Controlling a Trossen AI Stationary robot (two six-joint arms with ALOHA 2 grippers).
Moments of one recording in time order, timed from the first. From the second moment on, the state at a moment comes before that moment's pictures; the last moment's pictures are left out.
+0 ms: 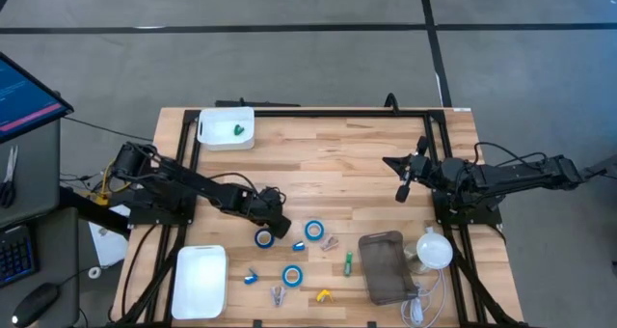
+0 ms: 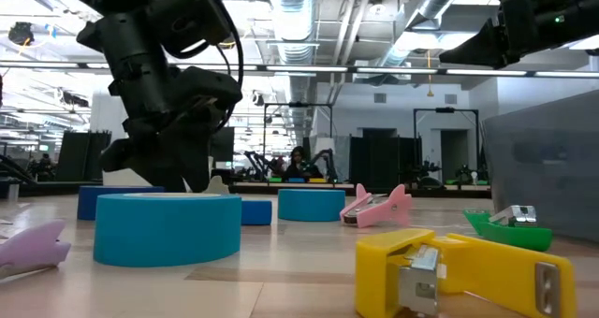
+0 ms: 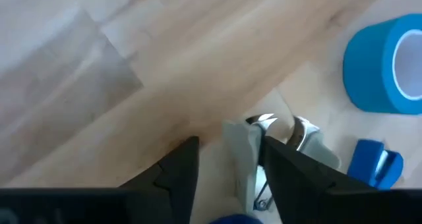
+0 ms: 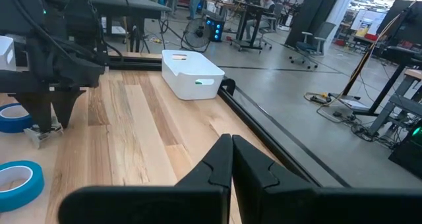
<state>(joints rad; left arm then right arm) -0.18 1.62 0.74 -0.22 -0.15 -1.13 0.10 0.47 0.29 0.03 0.58 -0.13</state>
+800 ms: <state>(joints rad) -0.12 1.49 0.74 -0.20 -0.19 -0.94 0.10 0.47 0.29 0.03 0.58 -0.13</state>
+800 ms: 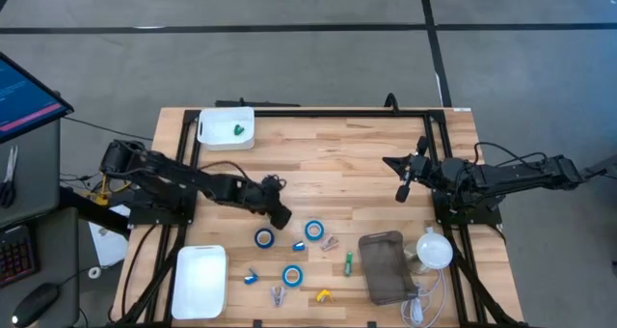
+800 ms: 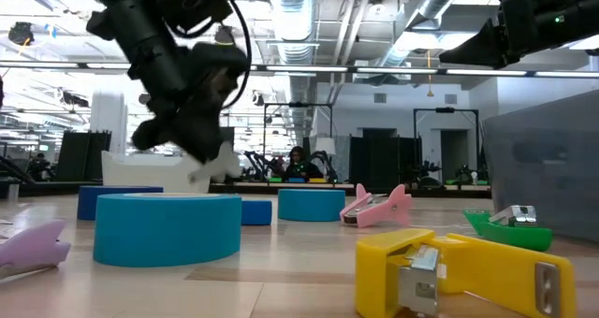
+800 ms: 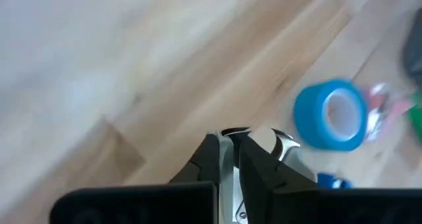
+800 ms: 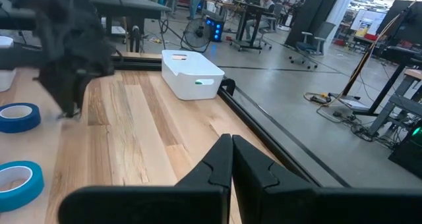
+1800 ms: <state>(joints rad) -0.24 1.05 0.75 -0.53 -0.03 -1.08 0.10 0.47 0.29 0.03 0.58 -0.13</state>
